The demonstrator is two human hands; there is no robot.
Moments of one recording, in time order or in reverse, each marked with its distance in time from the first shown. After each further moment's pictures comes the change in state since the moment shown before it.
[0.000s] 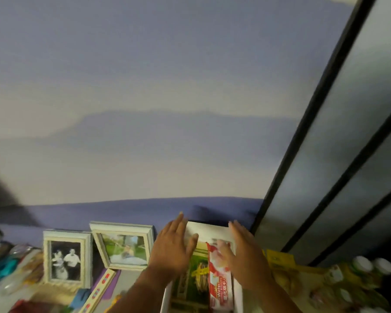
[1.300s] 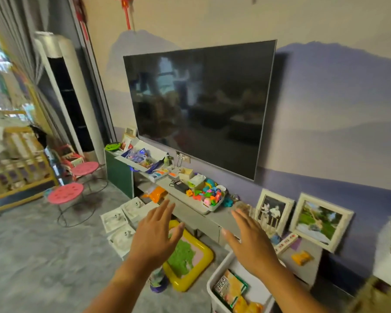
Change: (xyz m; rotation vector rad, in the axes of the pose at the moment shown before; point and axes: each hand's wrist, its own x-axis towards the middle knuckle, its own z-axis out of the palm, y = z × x) left_hand -0.791 -0.350 -0.357 0.248 0.472 -0.508; right_hand -0.555 -0.508 0.252 0.017 -0.249 -0.716
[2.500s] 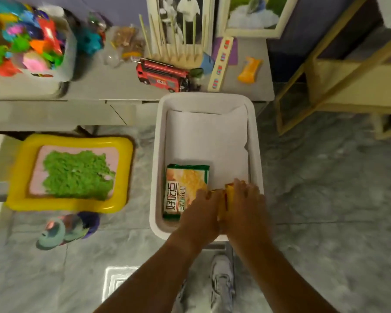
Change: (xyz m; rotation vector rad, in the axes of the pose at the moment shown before) left_hand 0.055 -0.001 0.593 -0.188 -1.108 0.554; right_hand 0.004 0.286 0.398 -0.261 -0.137 1.121
